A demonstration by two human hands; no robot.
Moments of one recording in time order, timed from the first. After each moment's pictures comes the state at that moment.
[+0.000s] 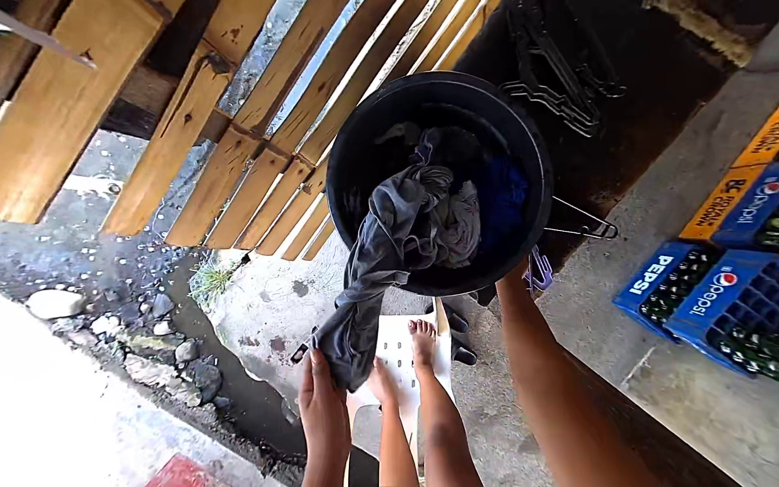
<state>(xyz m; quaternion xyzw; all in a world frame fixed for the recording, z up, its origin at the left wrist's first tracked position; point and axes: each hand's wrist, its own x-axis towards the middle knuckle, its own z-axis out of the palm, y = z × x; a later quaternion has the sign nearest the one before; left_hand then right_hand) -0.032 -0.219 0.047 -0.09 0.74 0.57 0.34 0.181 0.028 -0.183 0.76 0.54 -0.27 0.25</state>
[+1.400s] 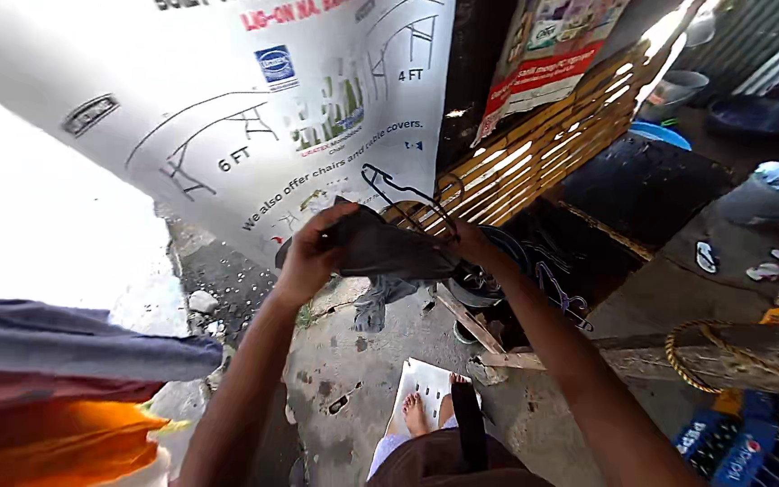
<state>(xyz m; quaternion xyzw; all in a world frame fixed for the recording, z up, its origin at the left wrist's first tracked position) -0.187 -0.398 0.531 0.49 0.66 0.54 0.20 -0.015 -0.128 0.422 0.20 0.87 -0.45 -0.10</state>
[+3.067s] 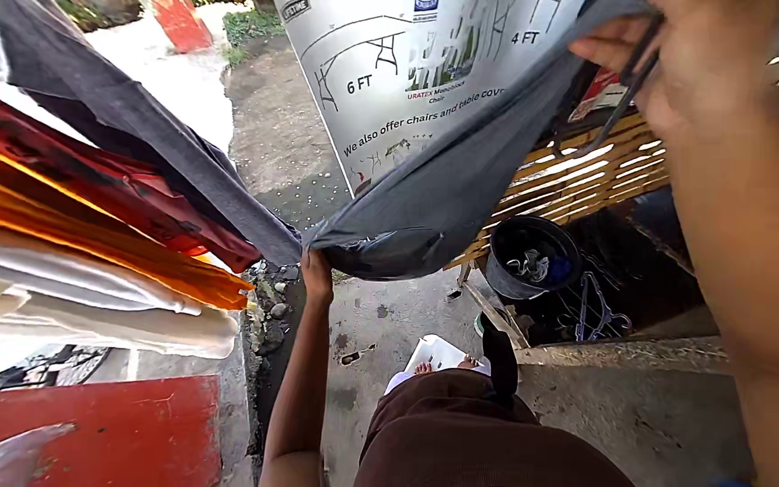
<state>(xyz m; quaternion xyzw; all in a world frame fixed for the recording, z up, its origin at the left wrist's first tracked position) -0.142 -0.568 0.417 0.04 0.68 0.73 -0.01 0.003 -0.243 0.681 0.11 0.69 -0.58 -0.41</state>
